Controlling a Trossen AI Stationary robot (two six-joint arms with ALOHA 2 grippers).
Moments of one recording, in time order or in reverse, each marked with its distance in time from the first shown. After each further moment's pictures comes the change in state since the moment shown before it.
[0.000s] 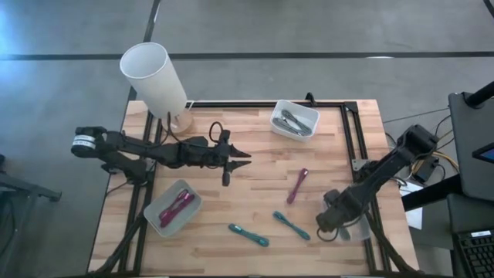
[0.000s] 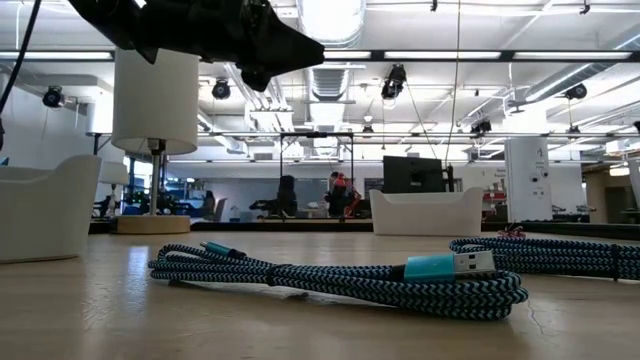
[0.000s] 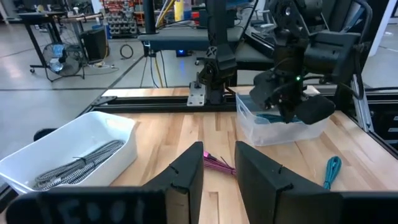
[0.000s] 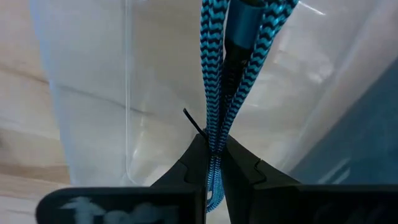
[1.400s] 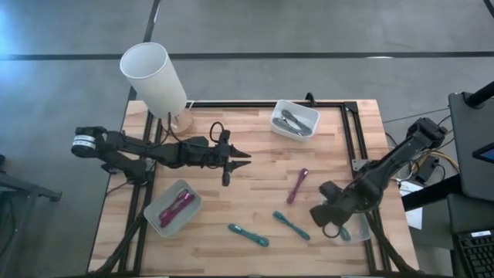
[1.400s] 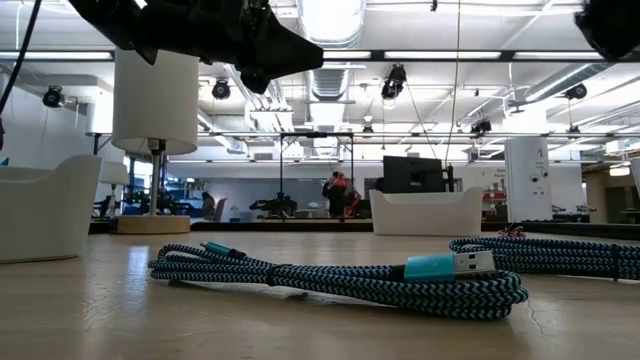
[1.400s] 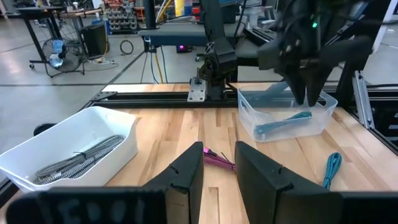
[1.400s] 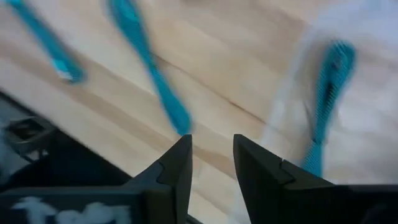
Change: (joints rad) left arm 0.001 0.000 0.000 -0.016 0.000 -0.005; right arm -0.029 -0.197 0.158 -0.001 0.324 -0.083
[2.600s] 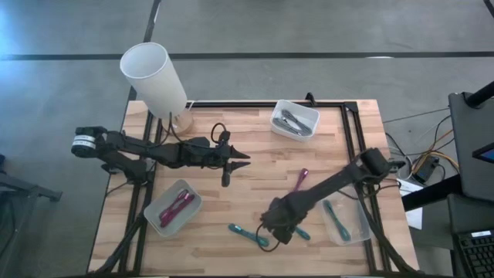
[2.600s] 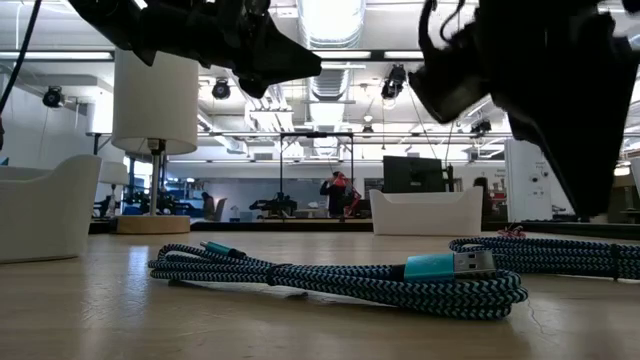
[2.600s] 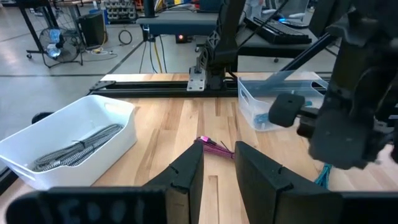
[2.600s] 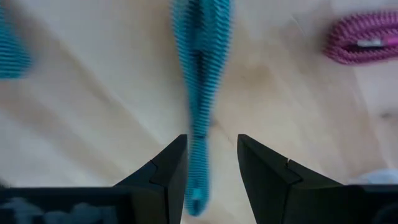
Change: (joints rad) left arm 0.000 0.000 -0.002 -0.040 0.000 -0.005; right arm -0.245 0.762 0.564 -0.202 -0.222 -0.773
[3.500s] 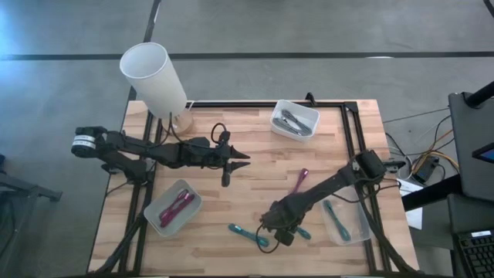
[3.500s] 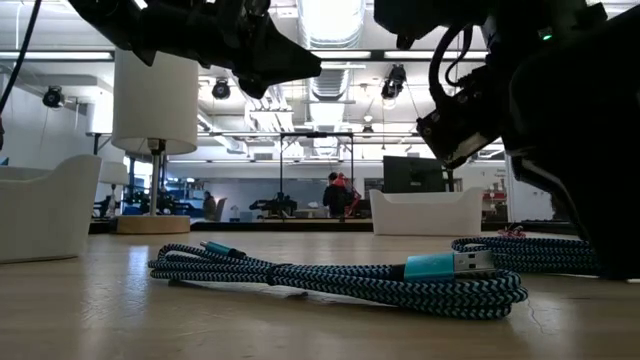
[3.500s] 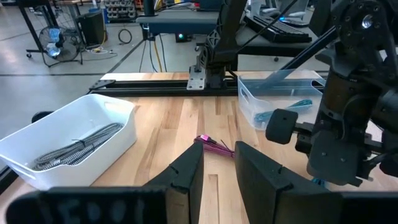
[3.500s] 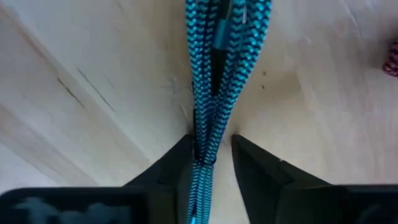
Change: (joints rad) left arm 0.000 0.000 0.000 -0.004 0.000 0.001; right arm -0.007 0.047 -0.078 0.110 -0.042 -0.098
